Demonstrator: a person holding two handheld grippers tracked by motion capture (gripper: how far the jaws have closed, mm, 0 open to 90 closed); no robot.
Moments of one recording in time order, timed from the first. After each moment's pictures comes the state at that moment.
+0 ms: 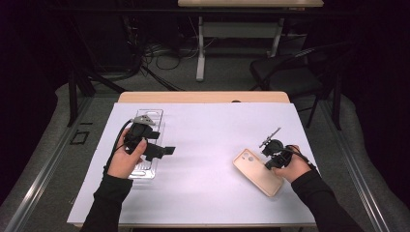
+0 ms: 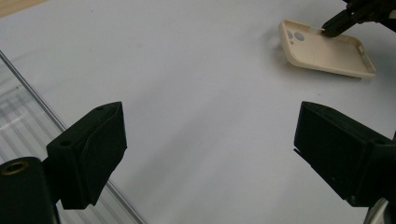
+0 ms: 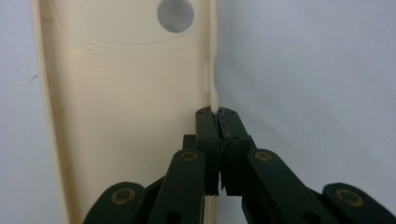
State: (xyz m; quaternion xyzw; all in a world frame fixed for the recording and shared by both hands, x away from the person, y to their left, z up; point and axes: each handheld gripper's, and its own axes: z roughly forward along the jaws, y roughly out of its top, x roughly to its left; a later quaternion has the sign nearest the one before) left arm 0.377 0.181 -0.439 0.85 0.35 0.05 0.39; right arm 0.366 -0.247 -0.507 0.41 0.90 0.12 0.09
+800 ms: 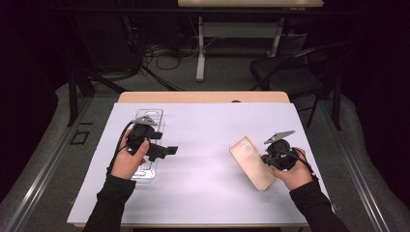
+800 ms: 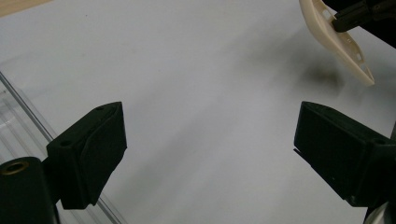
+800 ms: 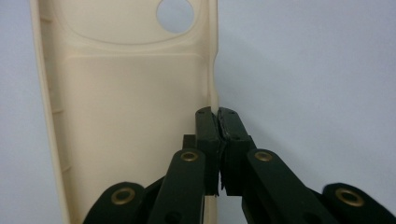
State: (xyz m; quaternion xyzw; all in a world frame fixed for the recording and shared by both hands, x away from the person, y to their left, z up) left arm 0.376 0.175 -0.444 0.84 0.36 0.04 0.41; right arm 0.339 -0.244 -0.481 0.43 0.85 0.25 0.16
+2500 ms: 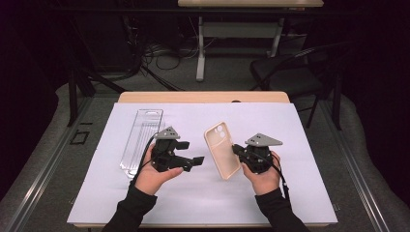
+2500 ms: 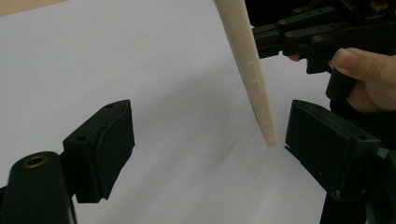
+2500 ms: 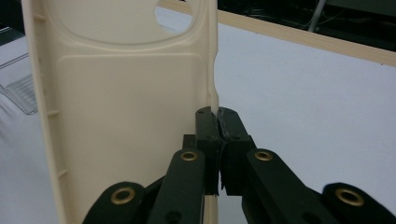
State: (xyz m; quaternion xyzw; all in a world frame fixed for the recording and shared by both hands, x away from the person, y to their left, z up) left arm 0.340 0.108 -0.457 0.82 0.32 0.02 0.48; right arm 0.326 -0.177 -0.483 0.42 0.76 0.45 0.22
